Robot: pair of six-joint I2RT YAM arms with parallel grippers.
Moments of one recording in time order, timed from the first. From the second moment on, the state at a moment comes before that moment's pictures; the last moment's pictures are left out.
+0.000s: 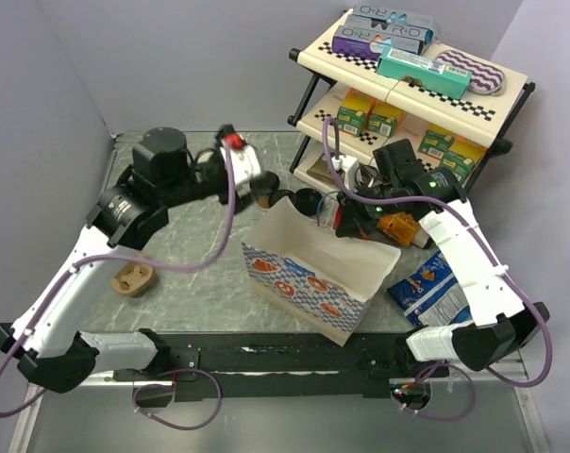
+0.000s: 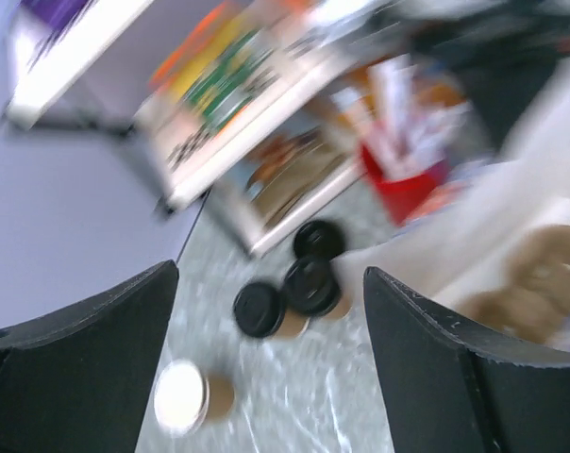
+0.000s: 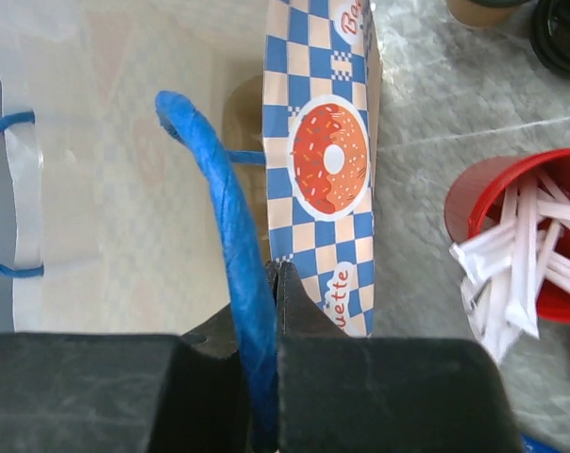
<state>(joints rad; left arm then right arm) -0.69 1.23 1.65 -0.62 0.39 0.58 0.40 1.33 1.56 -1.22 -0.56 -0.33</state>
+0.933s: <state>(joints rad) -0.43 1.98 1.93 -0.59 0.26 0.22 0.29 1.35 1.59 -1.35 -0.65 -0.63</state>
